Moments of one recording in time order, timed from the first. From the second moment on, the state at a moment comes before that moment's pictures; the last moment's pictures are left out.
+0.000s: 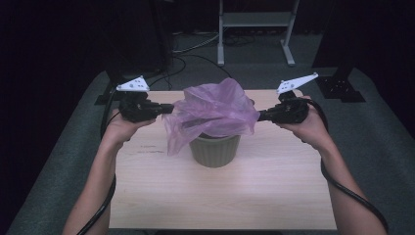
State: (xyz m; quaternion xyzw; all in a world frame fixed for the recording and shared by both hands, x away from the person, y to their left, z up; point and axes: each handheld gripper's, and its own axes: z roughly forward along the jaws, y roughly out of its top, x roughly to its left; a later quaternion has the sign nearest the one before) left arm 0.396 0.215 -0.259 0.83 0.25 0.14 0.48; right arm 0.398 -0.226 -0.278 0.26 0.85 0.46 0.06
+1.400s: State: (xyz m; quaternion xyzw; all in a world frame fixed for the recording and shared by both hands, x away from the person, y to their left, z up) left arm 0.366 0.257 -0.277 0.85 0.26 0.12 0.45; right arm 0.360 -0.282 -0.308 0.28 0.86 0.43 0.05
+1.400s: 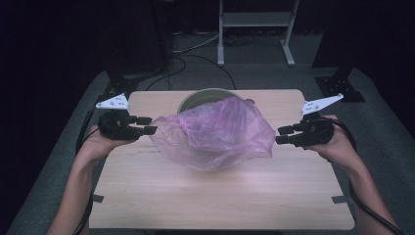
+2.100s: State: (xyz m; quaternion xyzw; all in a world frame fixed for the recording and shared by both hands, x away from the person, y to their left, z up) left arm 0.375 0.230 -0.271 0.87 0.23 0.12 0.43; right arm 0.355 -0.243 -0.261 0.21 0.86 0.45 0.10
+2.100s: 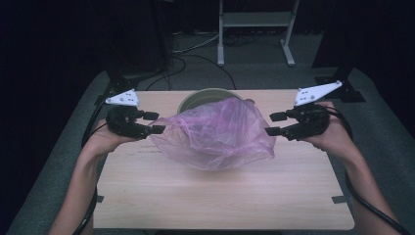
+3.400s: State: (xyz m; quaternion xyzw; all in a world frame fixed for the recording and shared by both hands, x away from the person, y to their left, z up) left arm 0.456 0.216 -0.310 0.84 0.30 0.16 0.42; right arm 0.465 -0.207 -0.291 0.33 0.84 0.41 0.10
